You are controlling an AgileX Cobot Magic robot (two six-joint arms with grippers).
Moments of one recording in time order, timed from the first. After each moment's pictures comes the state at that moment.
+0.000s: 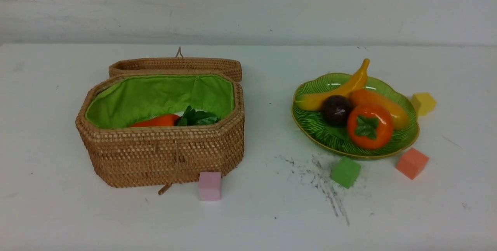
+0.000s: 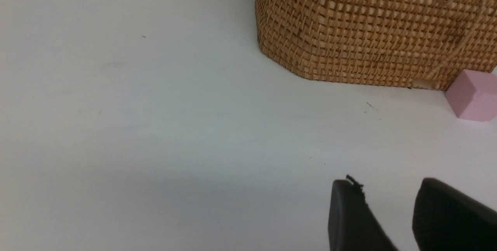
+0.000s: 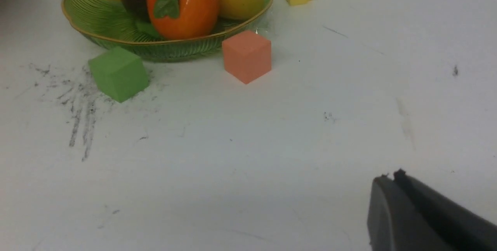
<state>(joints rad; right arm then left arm) -0.05 -0.01 0.01 0.03 0.39 -0.02 -0.04 -0.01 0.03 -0.06 0.39 -0.14</state>
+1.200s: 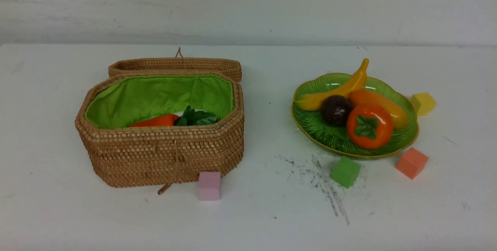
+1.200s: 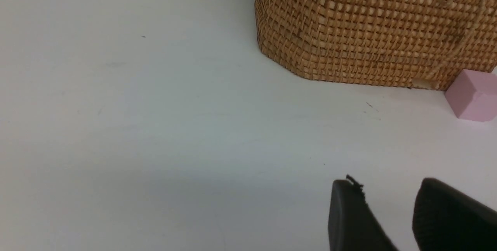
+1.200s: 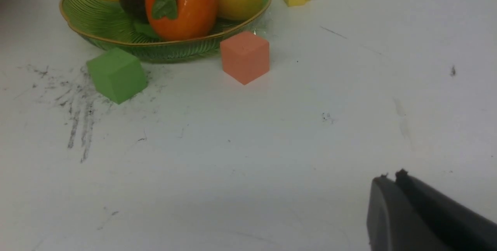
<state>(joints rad) -0.05 -0.01 0.01 0.03 0.39 -0.02 -0.04 -0.01 0.03 -0.06 0.39 -0.14</state>
